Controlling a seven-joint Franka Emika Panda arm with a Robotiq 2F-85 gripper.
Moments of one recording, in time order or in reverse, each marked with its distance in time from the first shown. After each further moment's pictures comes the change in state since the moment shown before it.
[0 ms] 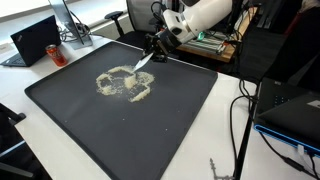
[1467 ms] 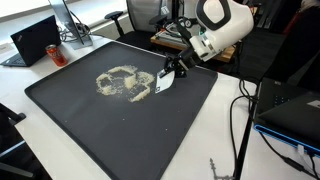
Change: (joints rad) arm 0.050 0.175 0.103 0.064 -0.079 -0.019 -0.025
